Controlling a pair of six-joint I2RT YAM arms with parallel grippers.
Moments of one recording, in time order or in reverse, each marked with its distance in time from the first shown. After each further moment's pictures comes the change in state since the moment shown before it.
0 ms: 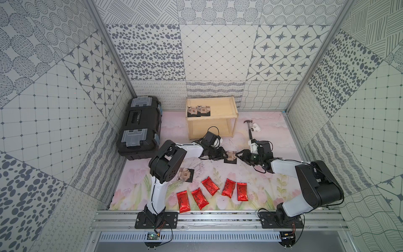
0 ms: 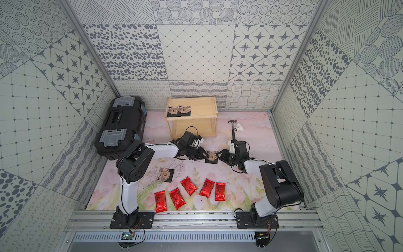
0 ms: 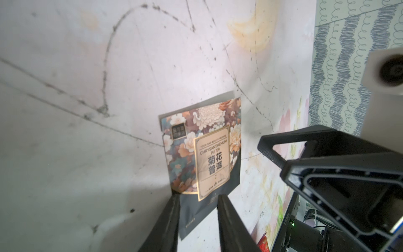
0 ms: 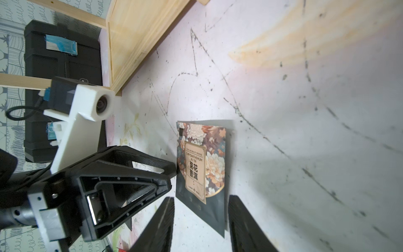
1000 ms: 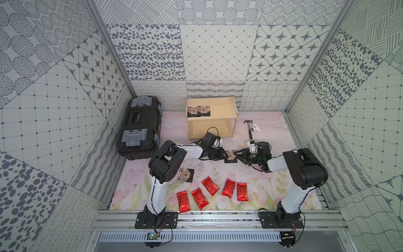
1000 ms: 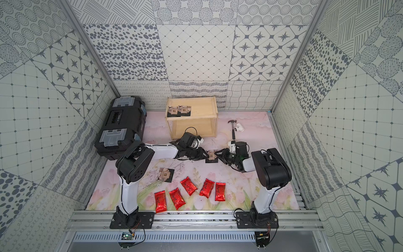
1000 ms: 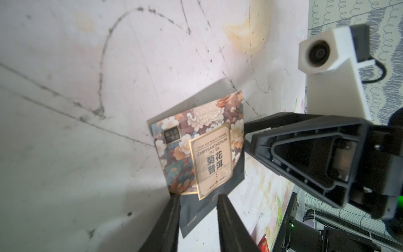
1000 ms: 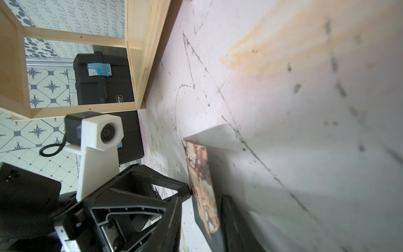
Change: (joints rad) left arm 0.000 -0.003 -0.024 0.048 0.005 -0.007; right arm -0.043 0.233 -0.010 0.359 -0.179 0.240
